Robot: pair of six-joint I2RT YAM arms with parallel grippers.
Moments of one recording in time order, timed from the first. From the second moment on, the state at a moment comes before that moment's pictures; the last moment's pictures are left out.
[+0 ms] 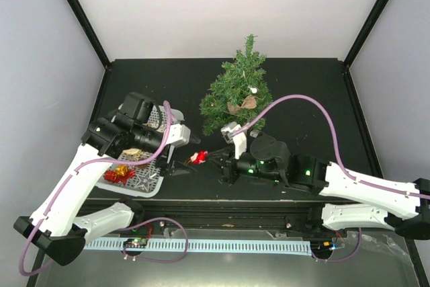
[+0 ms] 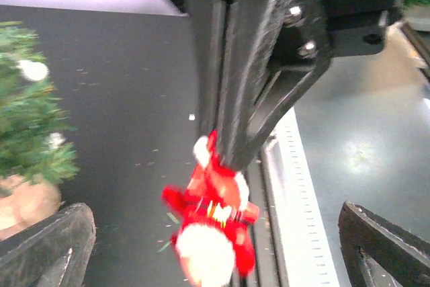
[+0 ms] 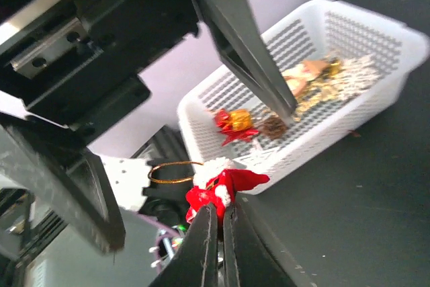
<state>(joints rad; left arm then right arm) -0.51 1.03 1.26 -1.17 0.99 0.72 1.27 1.06 1.03 -0.27 -0.02 0.62</state>
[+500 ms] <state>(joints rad) -0.20 1.08 1.29 -0.92 1.00 0.44 1.08 0.78 1.27 -0.73 0.53 0.60</state>
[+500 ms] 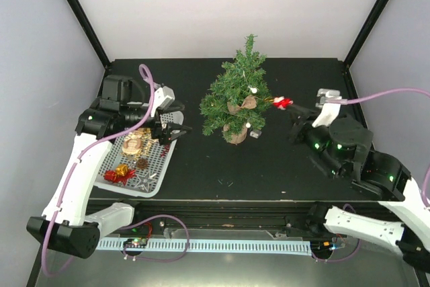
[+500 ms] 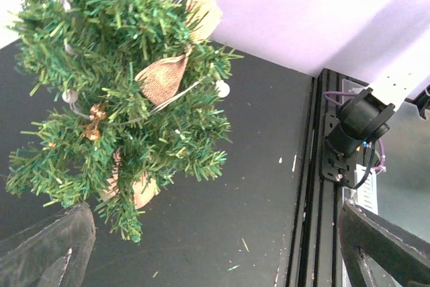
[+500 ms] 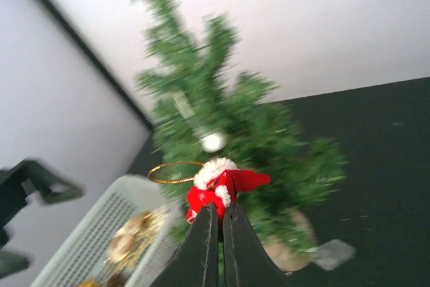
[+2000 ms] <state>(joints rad) -0.17 1.38 1.44 -0.83 0.85 0.37 0.39 1.19 1.39 -0.56 -0.23 0.53</state>
